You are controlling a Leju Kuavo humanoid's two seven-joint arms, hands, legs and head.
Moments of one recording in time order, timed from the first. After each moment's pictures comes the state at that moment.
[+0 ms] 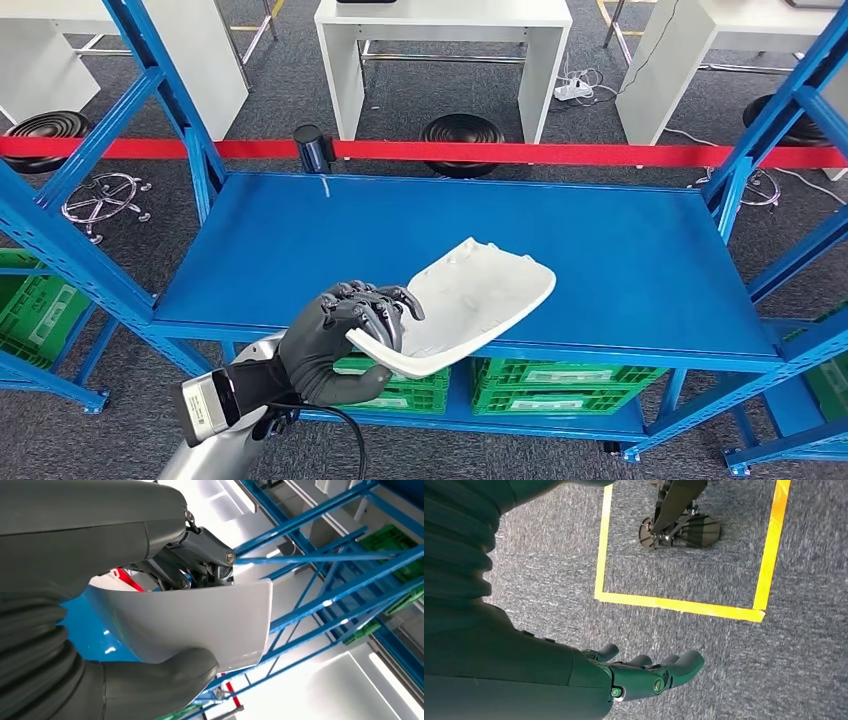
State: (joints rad) left arm -0.28 -0.05 -0.45 -1.51 -0.03 -0.42 -0.70; right arm -0.08 0.05 -1.03 -0.20 1.21 -0.10 -0.29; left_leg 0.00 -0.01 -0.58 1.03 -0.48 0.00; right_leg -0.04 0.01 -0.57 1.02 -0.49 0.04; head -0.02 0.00
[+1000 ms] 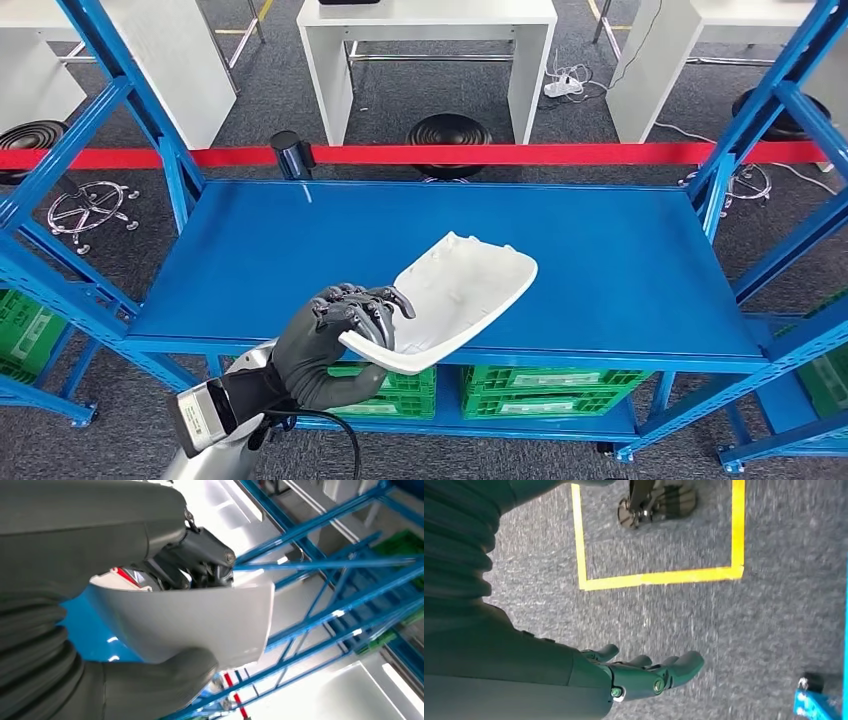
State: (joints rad) left arm -0.25 -0.05 -0.45 -1.52 -0.05 -0.38 -0.70; right arm -0.11 0.03 -1.10 -0.20 1.14 -0.16 -0.30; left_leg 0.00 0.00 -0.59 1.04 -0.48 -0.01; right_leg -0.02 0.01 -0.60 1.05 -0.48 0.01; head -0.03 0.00
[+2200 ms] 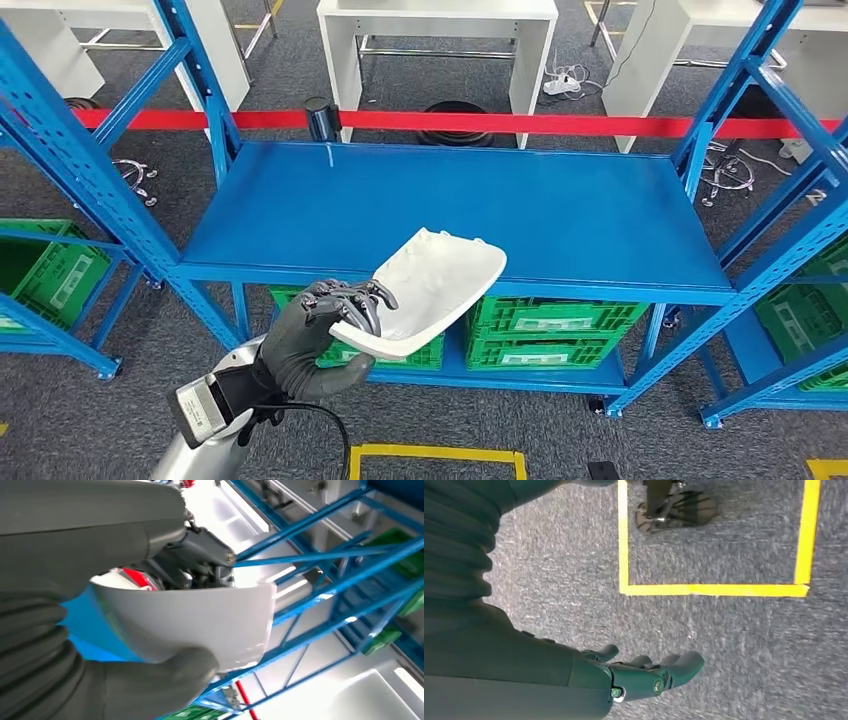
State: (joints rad) left arm -0.24 -0.03 -0.39 -1.51 -0.10 -0.37 -0.70; right arm -0.16 0.02 -1.07 -0.20 1.20 -0.14 -0.21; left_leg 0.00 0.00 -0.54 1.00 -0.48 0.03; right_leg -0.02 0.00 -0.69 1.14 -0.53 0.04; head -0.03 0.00
